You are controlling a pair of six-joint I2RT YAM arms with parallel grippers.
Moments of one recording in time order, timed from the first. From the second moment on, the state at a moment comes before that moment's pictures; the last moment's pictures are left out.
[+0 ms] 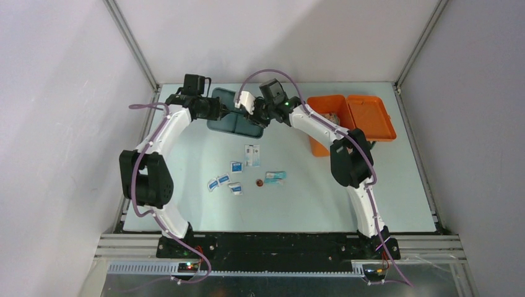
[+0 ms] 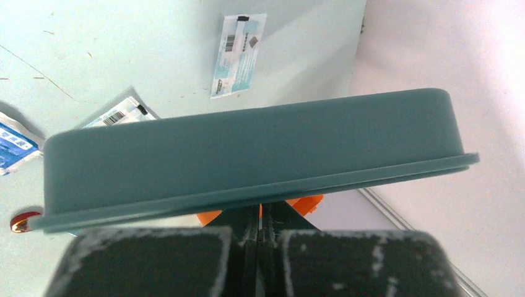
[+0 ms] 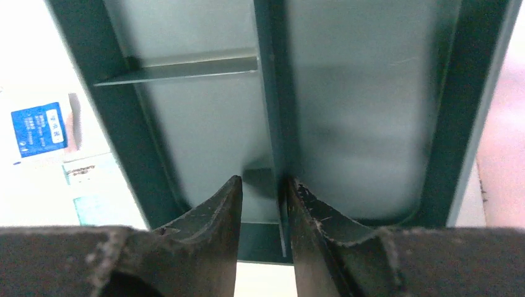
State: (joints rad) left arm -0.16 1.72 1.50 -0.68 0.13 -1.55; right arm 0.66 2.21 1.98 -0.45 -0.37 -0.68
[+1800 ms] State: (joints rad) left arm -0.14 1.55 1.37 -0.46 0.18 -0.23; right arm 0.17 1.59 1.56 -0.83 0.02 0.17
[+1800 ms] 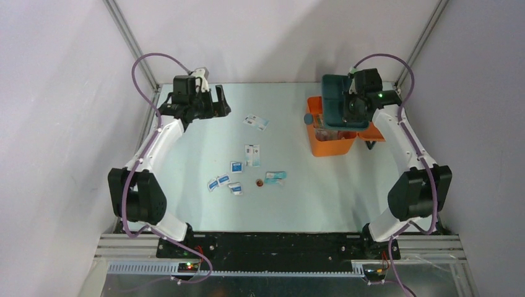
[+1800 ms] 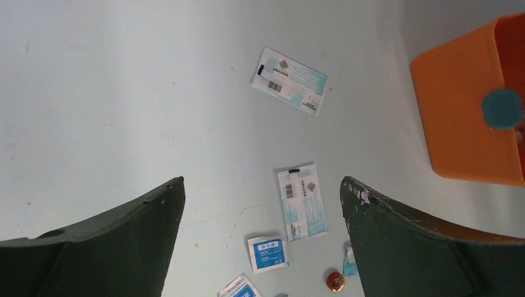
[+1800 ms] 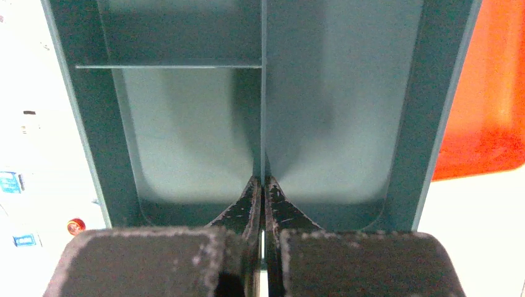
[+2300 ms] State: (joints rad) left arm -0.14 1.54 1.37 -0.48 0.19 -0.22; right arm 0.20 1.77 1.65 -0.85 0.04 0.13
